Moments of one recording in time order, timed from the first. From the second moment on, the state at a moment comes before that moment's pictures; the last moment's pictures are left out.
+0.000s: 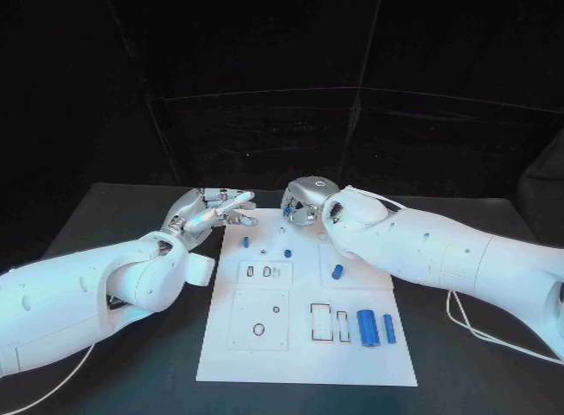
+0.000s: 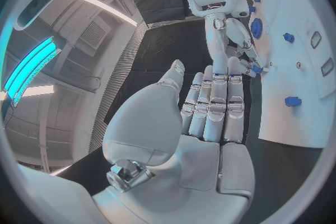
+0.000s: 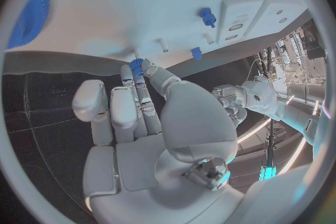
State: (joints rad) left arm 1.25 -0.84 -0.14 1.52 0.01 -0.28 0.51; left_hand 1.34 0.05 -0.01 0.07 0.06 0.98 0.21 0.12 0.07 1.12 0.14 0.13 0.08 1.26 0.07 0.27 0.30 0.18 1.01 0.19 0.35 0.15; right arm 1.25 -0.36 -0.03 1.00 -1.64 -0.34 -0.09; right_hand 1.26 0.00 0.41 -0.23 0.06 1.07 0.17 0.07 0.07 1.18 0.10 0.06 0.06 1.47 0.00 1.29 0.95 0.12 1.25 0.12 1.34 1.06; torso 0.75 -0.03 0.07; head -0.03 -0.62
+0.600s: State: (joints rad) left arm 1.25 -0.84 -0.14 1.52 0.01 -0.28 0.50; left_hand 1.34 0.05 -0.01 0.07 0.06 0.98 0.21 0.12 0.07 1.12 0.14 0.13 0.08 1.26 0.07 0.27 0.30 0.18 1.01 0.19 0.35 0.15; right arm 1.24 -0.37 -0.03 1.02 -1.63 -0.34 -0.10; right_hand 1.24 -0.02 0.41 -0.22 0.07 1.06 0.17 0.07 0.07 1.17 0.10 0.06 0.06 1.47 0.01 1.29 0.94 0.12 1.25 0.12 1.34 1.07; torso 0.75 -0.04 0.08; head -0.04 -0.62
